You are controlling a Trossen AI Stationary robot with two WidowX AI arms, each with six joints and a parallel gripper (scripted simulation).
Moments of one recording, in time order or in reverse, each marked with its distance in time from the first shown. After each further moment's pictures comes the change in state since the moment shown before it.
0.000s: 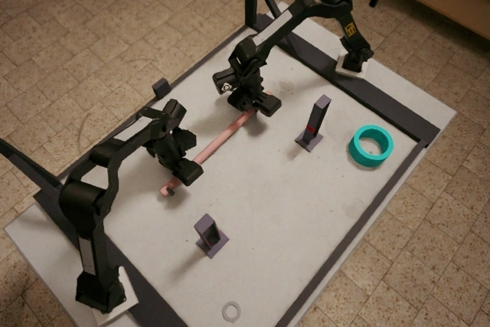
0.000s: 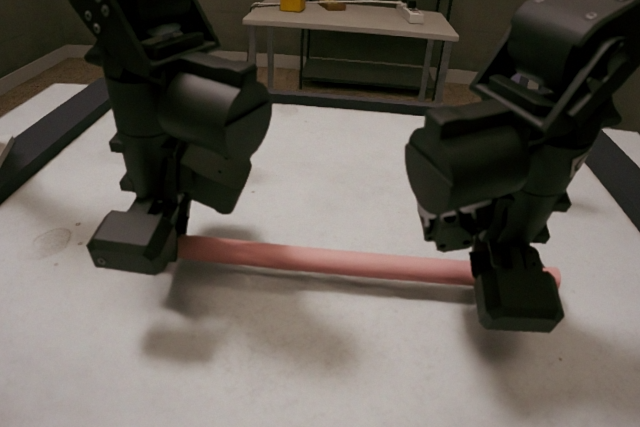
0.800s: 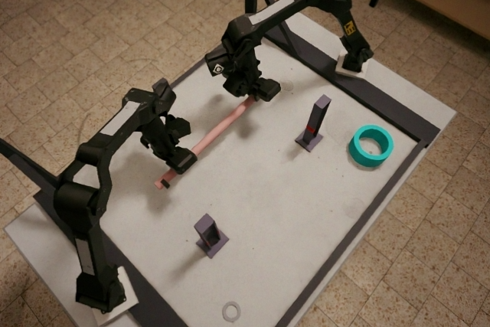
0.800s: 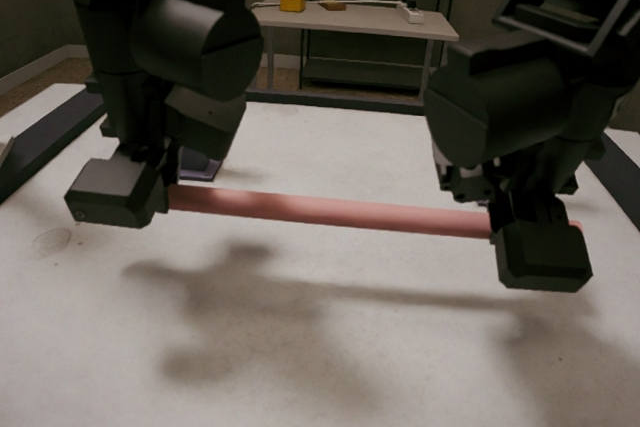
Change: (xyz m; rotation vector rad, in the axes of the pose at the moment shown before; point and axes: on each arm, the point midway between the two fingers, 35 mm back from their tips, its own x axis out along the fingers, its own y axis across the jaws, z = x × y) left arm -0.062 0.002 -0.001 -0.003 -0.002 0.109; right arm -0.058 -0.012 -0.001 -0.001 -0.005 -0.110
